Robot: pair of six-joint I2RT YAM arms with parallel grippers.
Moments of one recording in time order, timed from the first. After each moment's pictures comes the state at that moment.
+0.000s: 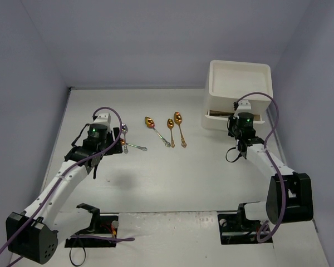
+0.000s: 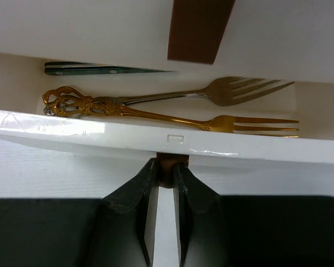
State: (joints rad) left arm -0.31 1.02 0.83 -0.53 -0.16 -0.33; right arm 0.09 1.33 0.72 0.10 0.15 0.01
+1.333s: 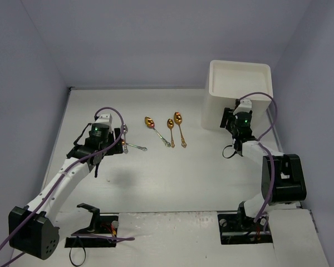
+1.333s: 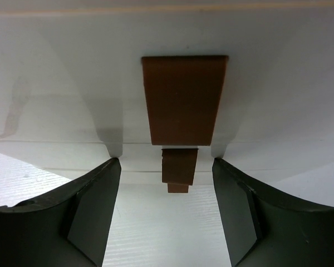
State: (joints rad) left arm -0.31 1.06 0.83 -0.53 -0.17 -0.33; right arm 0.06 1.52 0.69 0.49 0.15 0.09
